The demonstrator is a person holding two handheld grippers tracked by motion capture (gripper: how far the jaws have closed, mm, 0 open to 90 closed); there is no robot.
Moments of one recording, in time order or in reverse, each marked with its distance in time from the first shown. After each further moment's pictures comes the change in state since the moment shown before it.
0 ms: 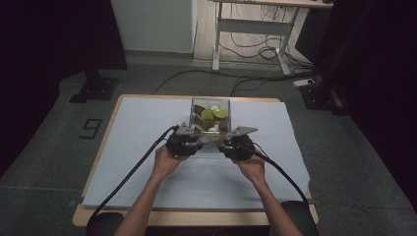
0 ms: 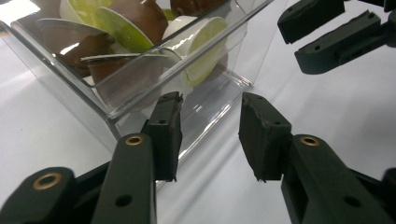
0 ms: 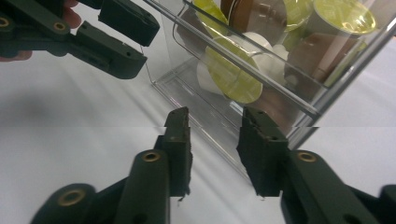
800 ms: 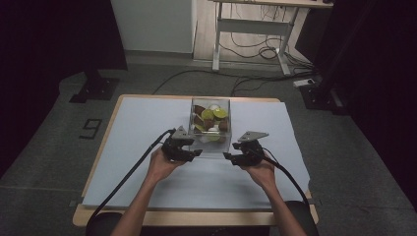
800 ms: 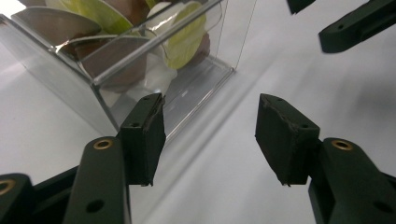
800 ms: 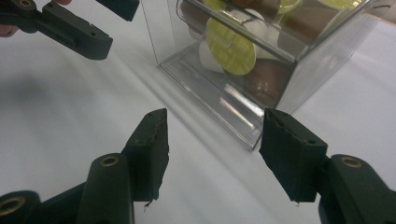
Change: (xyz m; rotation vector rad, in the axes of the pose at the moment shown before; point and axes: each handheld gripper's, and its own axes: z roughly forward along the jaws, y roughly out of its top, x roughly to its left) left arm -0.006 -0.007 -0.017 0.017 -0.045 0.027; right arm -0.007 -0.020 -0.024 -0.004 0.038 0.011
